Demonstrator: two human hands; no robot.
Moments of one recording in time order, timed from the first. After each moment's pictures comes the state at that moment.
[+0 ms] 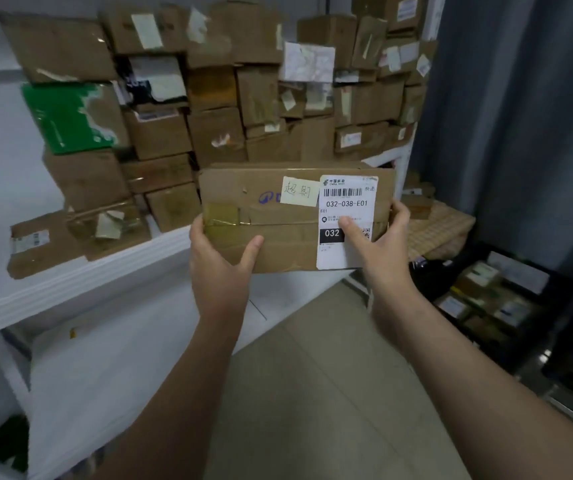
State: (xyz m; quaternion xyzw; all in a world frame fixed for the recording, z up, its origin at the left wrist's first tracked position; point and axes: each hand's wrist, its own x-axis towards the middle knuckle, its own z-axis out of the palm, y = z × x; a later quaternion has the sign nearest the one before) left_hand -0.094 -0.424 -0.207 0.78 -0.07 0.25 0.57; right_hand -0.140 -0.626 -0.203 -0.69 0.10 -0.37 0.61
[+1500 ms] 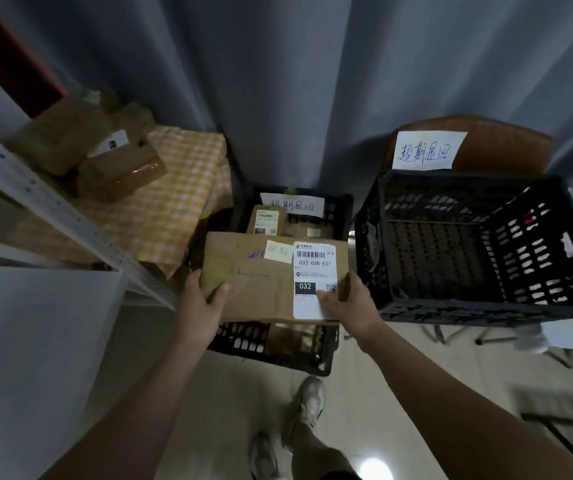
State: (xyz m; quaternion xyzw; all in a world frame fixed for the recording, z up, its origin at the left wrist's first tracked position) left_hand 0.122 -1.104 -0.450 0.82 -0.35 -0.27 0.37; right_hand -0.108 -1.202 -0.466 -0.55 0.59 -0.19 0.56
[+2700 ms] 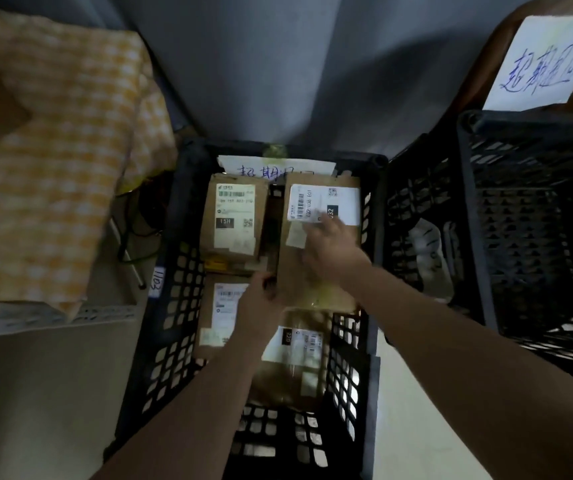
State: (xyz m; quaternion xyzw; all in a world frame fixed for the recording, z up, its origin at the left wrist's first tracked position) left_hand 0.104 -1.313 -0.700 0.73 -0.28 -0.53 0.32; right_hand -0.010 -1.433 -0.662 -0.78 0.53 0.18 0.28
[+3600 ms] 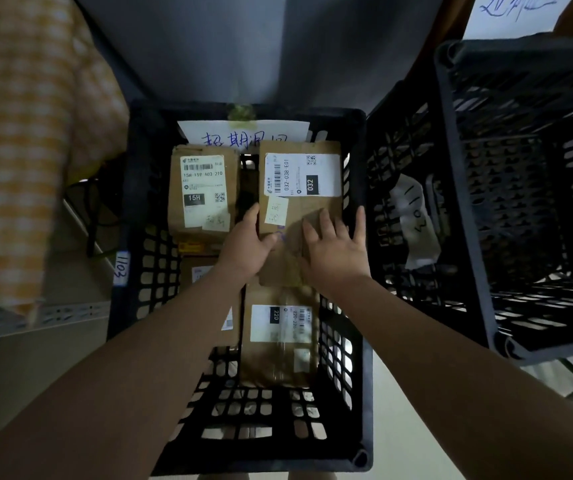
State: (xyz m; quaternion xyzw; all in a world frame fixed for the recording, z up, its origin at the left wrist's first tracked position) left_hand 0.108 -1.381 -0.727 0.71 -0.47 -0.48 0.21; right_hand -0.043 -1.384 -0.690 -0.81 0.54 0.23 0.05
